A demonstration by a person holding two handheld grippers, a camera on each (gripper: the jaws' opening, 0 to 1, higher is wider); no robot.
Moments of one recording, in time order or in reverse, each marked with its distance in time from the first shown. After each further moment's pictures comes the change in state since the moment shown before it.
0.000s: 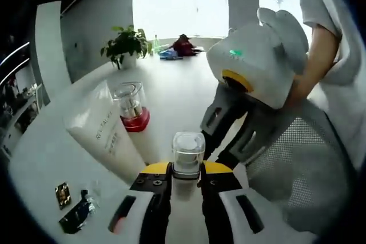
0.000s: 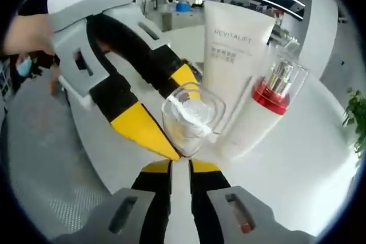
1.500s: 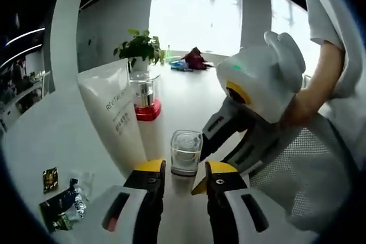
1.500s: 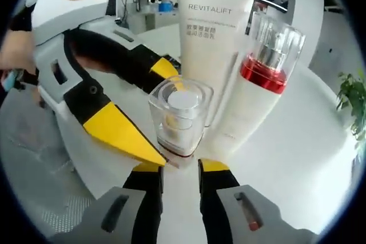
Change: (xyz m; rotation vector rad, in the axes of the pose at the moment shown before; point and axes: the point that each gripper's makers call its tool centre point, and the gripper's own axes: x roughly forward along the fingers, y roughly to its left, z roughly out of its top) left arm 0.002 0.006 -0.008 -0.119 -0.107 0.040; right arm 0.016 -0.012 -0.011 0.067 0.003 -0.071
